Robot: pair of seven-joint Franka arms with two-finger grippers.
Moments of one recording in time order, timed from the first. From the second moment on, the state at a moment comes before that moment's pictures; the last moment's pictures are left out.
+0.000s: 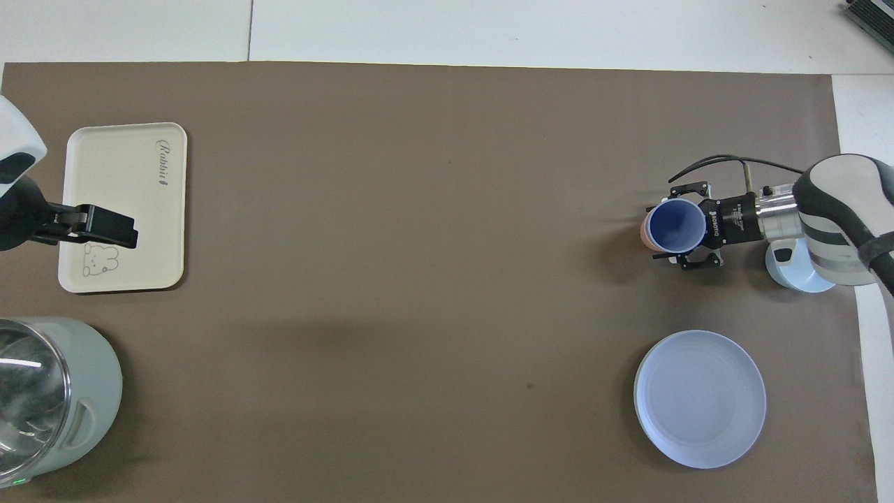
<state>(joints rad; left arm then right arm) 0.03 -0.04 -0.10 -1.67 -0.03 1.61 0.04 -0.30 0.52 0.07 -1.81 0.84 1.88 0.76</state>
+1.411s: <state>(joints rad) -0.43 -0.12 -0.13 -2.03 -0.32 2.38 -0.87 0.18 0.26 0.07 -1.82 0.85 2.08 1.33</state>
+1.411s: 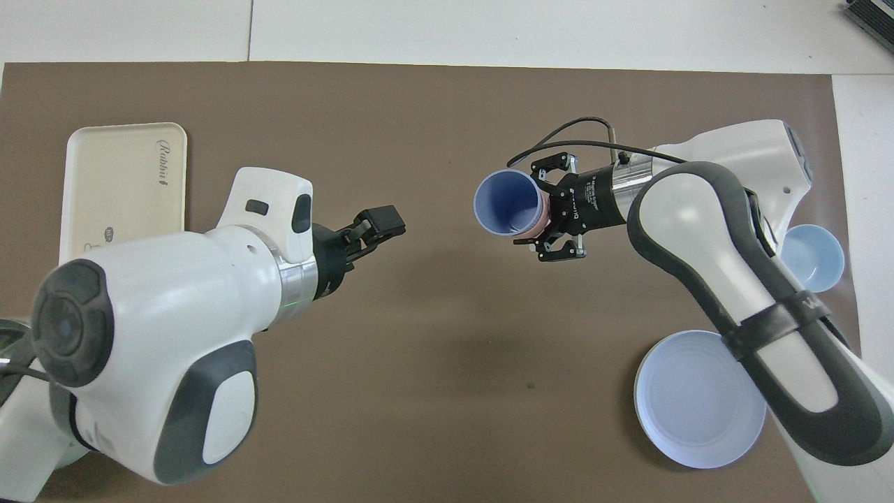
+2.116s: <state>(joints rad) -0.54 0.06 -0.13 -1.87 -0.33 2.52 -0.93 0.20 0.25 0.07 -1.82 0.85 2.10 1.38</state>
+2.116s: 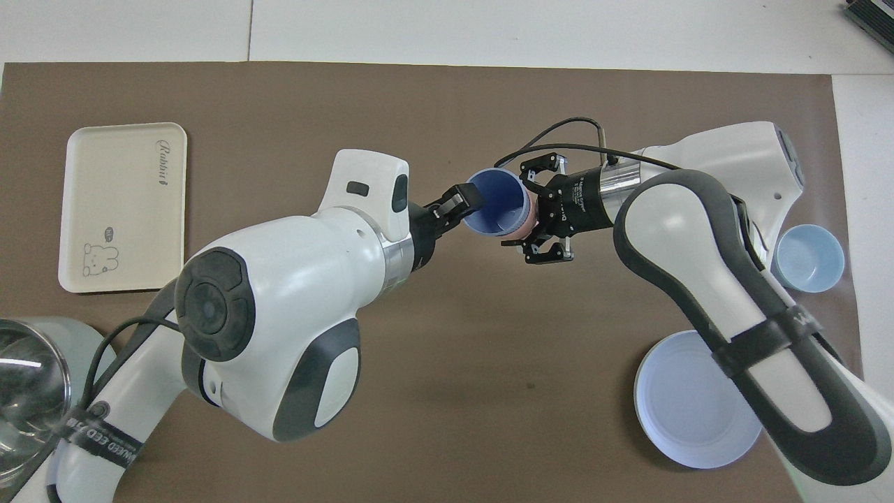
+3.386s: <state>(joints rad) -0.45 0.13 -0.10 -1.59 -0.28 2.15 -0.99 0.16 0.24 0.06 -1.82 0.85 2.12 1.38</state>
